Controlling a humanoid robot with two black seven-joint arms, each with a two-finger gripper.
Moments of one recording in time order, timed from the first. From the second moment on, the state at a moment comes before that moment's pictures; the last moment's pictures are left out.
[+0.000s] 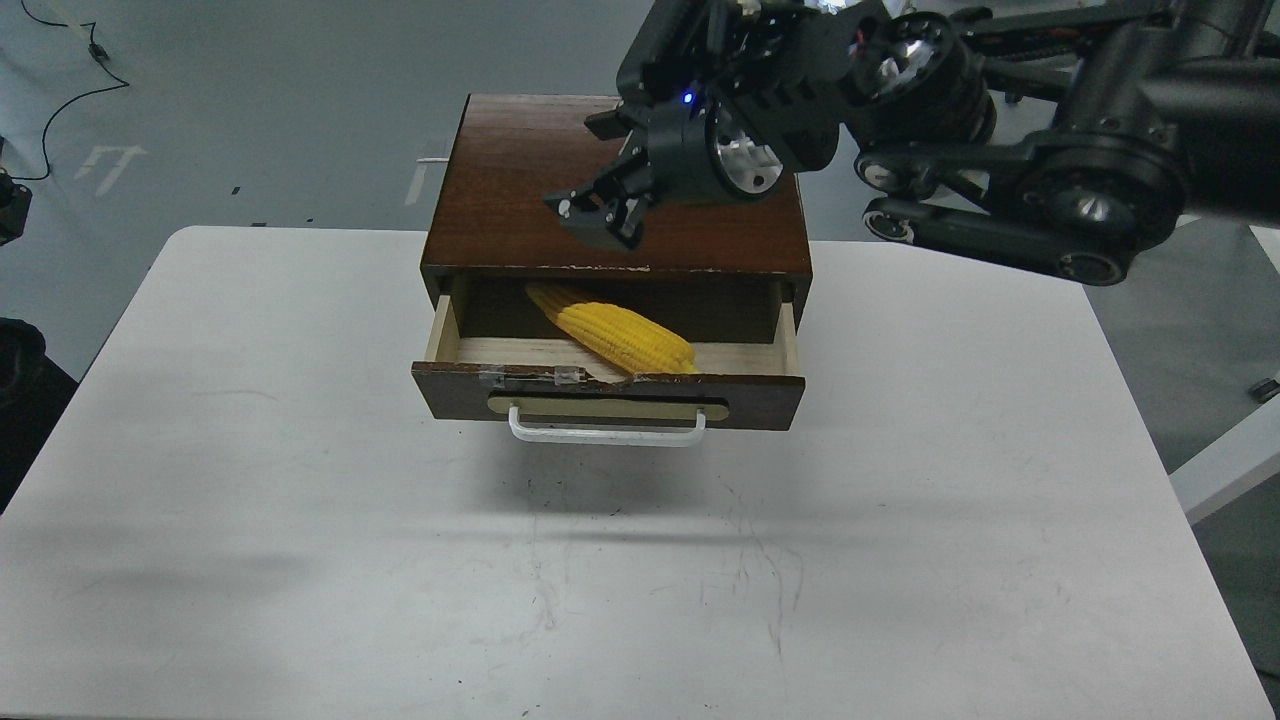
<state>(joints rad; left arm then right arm) -0.98 0.53 -0.43 -0.08 -0.34 -0.49 -0.42 1.74 -0.32 -0.10 1.09 -1.10 0.23 0.11</state>
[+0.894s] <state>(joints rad) -1.46 0.34 -0.16 -0.34 0.37 -0.49 -0.48 1.30 -0.73 0.25 0.78 0.12 0.36 0.11</state>
